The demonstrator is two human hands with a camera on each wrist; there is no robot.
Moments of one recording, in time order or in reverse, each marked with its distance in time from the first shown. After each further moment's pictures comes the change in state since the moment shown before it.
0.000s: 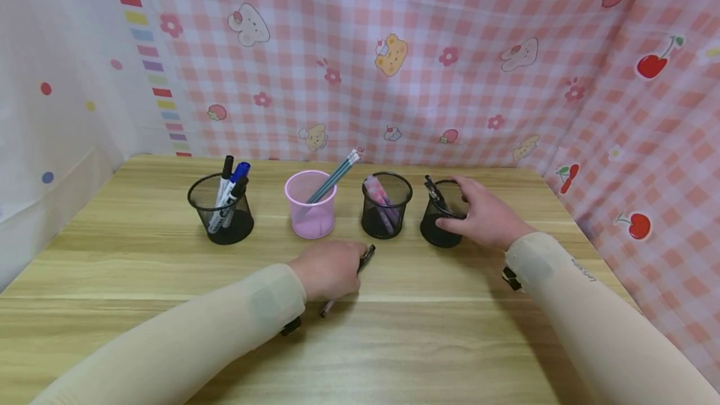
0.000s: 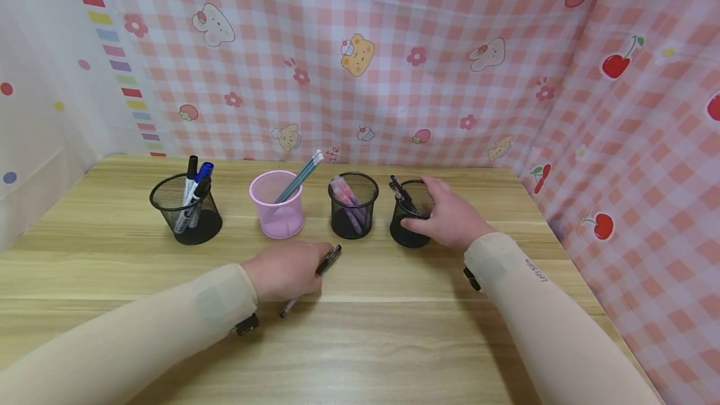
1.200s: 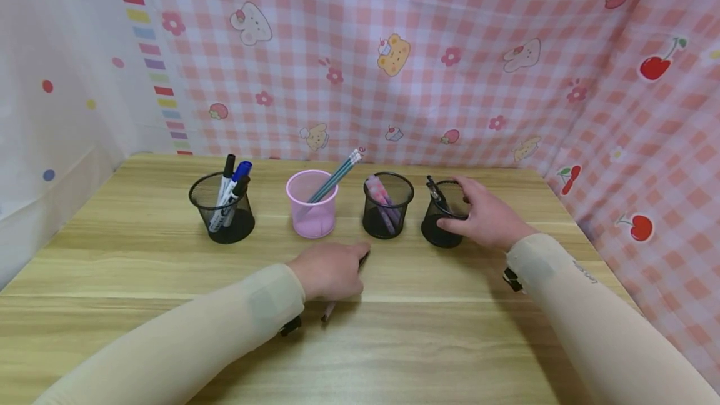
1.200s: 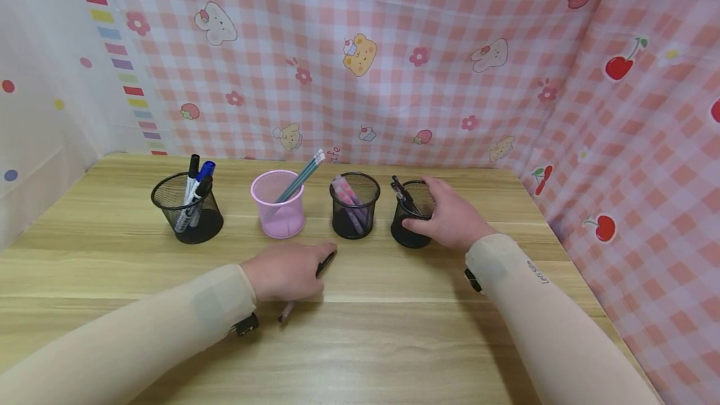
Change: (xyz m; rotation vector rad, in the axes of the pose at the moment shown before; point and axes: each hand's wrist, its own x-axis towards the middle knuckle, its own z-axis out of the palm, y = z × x) left_hand -0.001 -0.002 0.002 -0.039 -0.077 -0.024; right_hand 0.000 0.000 0.000 -0.004 -0.001 0.008
